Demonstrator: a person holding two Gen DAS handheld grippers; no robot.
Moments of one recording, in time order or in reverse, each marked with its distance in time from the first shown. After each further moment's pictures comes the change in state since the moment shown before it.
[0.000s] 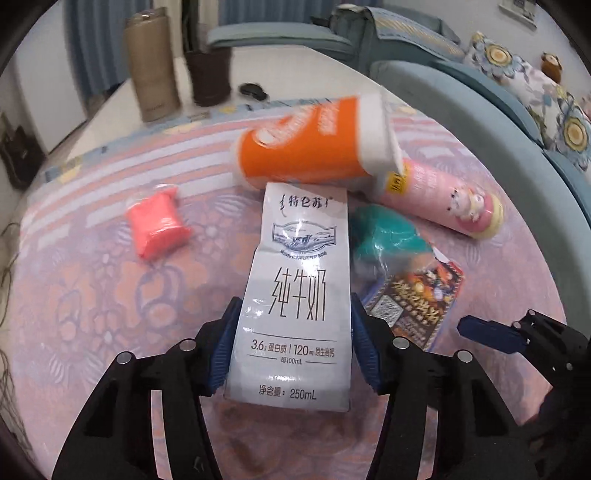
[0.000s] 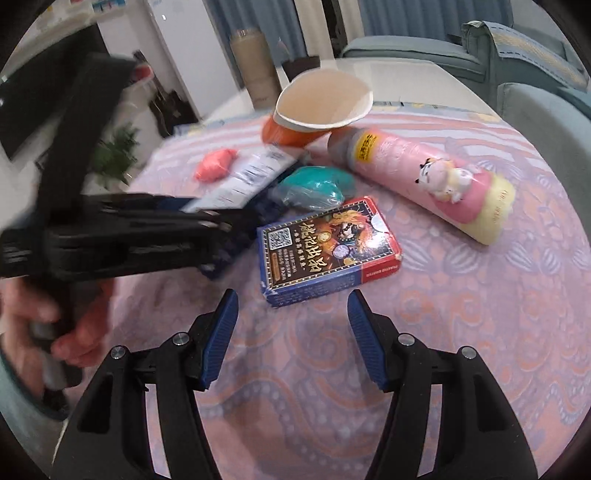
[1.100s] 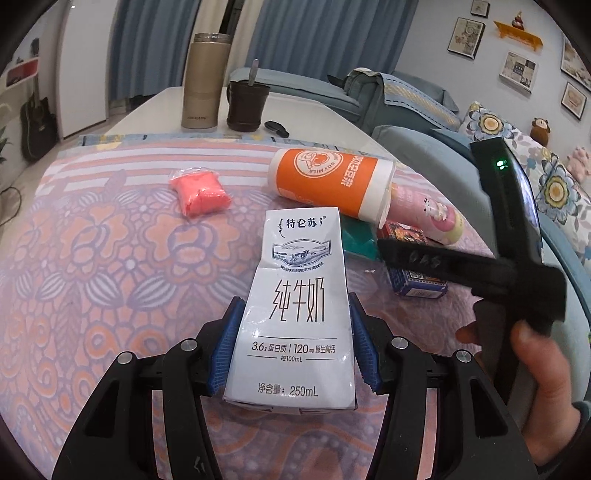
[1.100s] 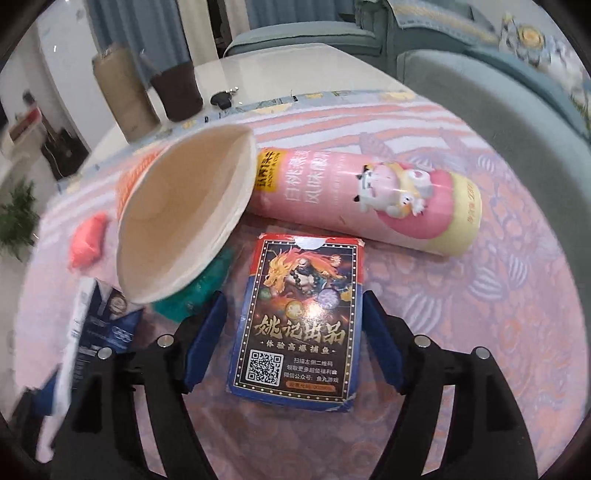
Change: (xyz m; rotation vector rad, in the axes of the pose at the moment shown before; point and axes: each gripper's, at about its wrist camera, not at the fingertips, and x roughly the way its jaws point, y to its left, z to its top) left arm -0.033 0.022 -0.070 -0.144 -0.235 -0.095; right arm 0.047 -0.020 0.051 0.261 0.001 -0.347
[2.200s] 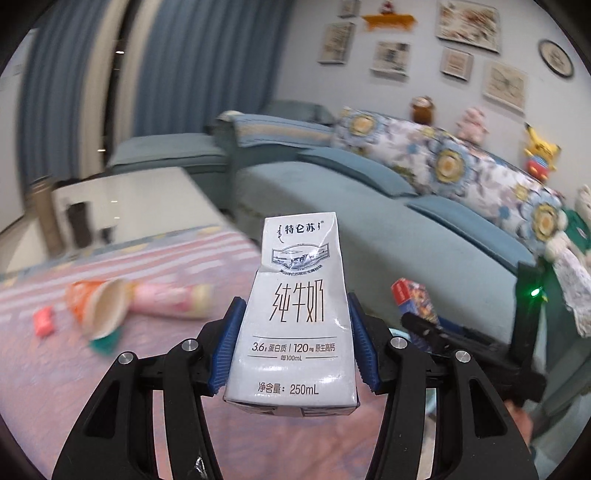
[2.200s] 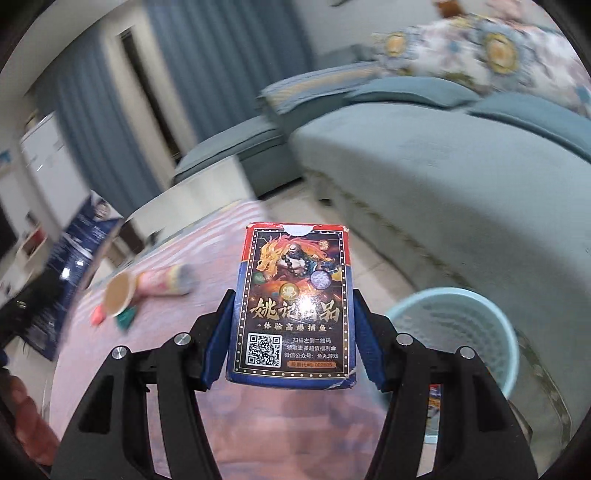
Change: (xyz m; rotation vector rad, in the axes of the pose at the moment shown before) left arm -0.078 -0.289 0.024 0.307 -0.137 -0.291; right arm -0.201 -0.316 -0.107 0.342 -0.353 0.050
